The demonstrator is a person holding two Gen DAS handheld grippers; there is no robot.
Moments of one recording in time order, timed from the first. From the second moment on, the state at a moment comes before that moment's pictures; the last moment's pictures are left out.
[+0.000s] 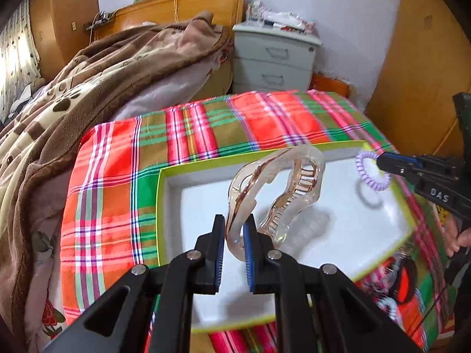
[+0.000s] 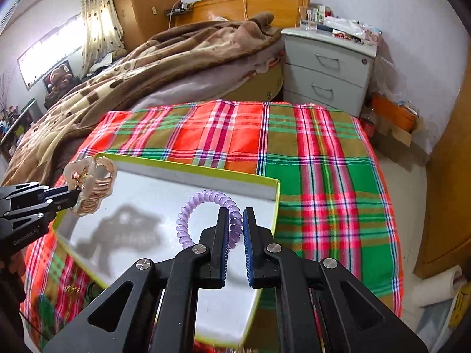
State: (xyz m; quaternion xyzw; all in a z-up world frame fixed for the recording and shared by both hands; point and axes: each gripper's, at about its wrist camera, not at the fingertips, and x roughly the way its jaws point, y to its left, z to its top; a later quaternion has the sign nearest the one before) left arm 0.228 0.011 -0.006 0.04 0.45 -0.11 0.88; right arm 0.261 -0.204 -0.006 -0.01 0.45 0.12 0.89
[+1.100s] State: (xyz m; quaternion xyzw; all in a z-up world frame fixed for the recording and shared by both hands) left arm 0.253 -0.003 -0.015 0.05 0.48 -0.11 0.87; right arm 0.289 -0.187 -0.039 -0.07 0.47 0.11 0.87
